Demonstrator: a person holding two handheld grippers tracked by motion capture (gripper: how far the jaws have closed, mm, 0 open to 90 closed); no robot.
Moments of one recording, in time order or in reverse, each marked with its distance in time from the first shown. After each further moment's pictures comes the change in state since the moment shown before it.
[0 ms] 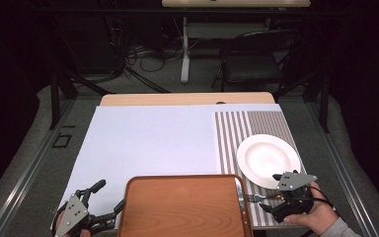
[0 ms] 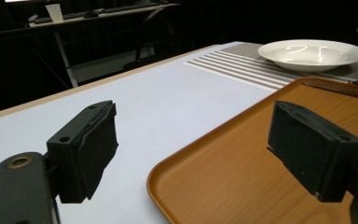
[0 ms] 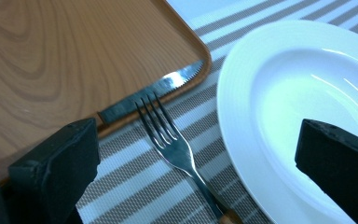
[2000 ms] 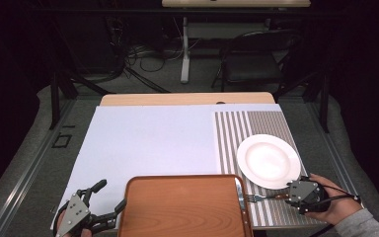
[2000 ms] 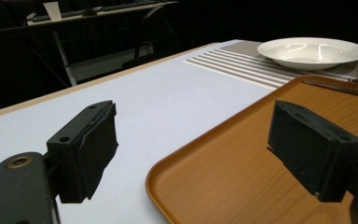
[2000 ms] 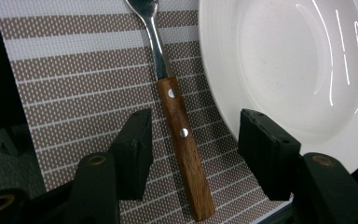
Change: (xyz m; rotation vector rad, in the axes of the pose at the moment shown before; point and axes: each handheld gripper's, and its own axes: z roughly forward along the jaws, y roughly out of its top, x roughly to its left) left arm 0.000 0.000 0.002 0.007 -0.003 0.002; right arm -0.026 -0.027 -0.018 0.325 -0.041 -0.451
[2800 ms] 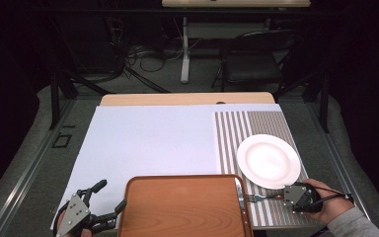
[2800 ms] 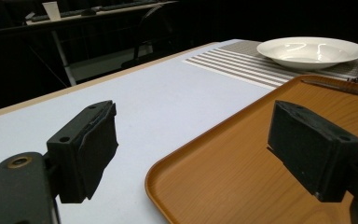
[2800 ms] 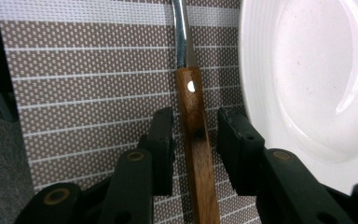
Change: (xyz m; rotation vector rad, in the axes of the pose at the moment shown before) left arm 0.000 0.000 0.000 0.002 -0.002 0.001; right arm 0.003 0.003 0.019 0.071 0.035 -0.119
